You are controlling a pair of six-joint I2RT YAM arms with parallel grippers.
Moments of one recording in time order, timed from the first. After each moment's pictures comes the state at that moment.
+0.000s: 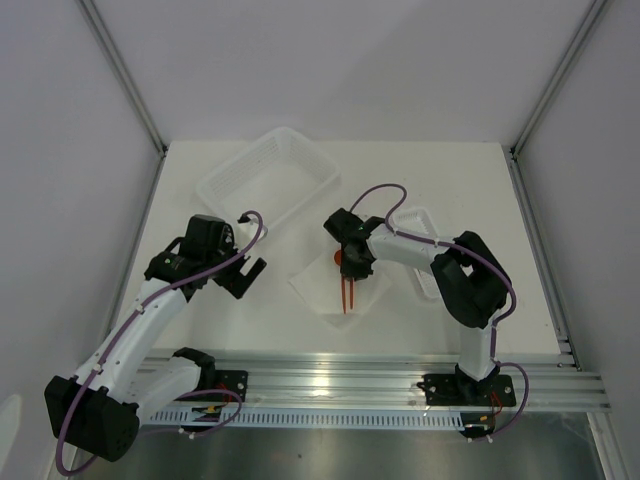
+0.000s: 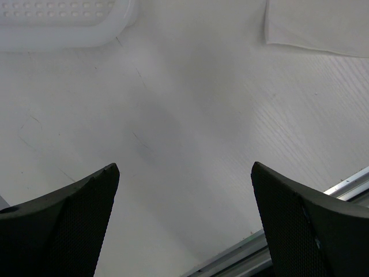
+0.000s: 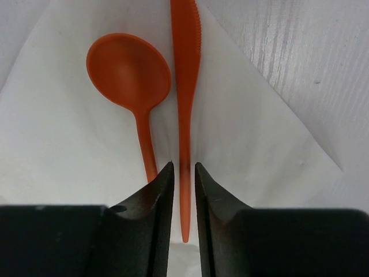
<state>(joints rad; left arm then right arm) -0.31 0.97 0.85 -0.79 0.09 0.42 0.78 1.92 1.32 -0.68 0.18 0.76</state>
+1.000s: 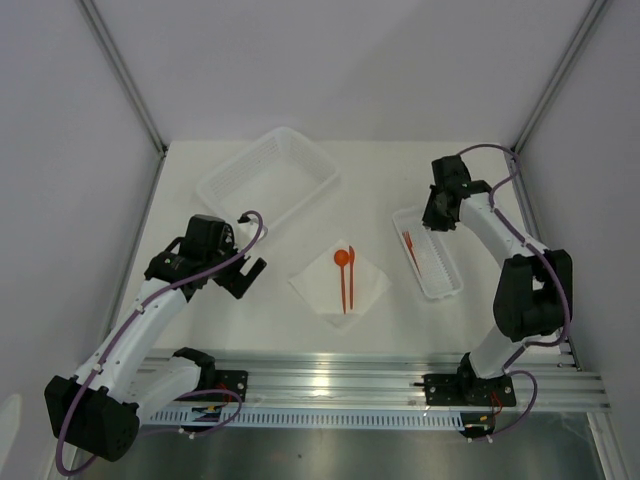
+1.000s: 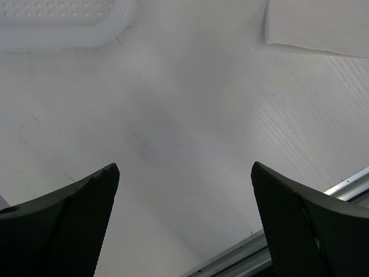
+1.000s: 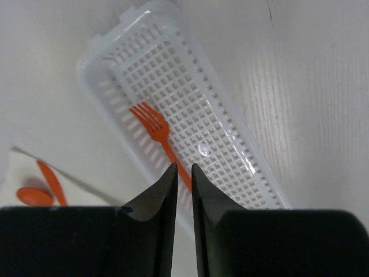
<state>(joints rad) -0.31 0.97 0.85 -0.79 0.09 0.42 0.23 1.65 1.32 -0.69 0.14 0.48</state>
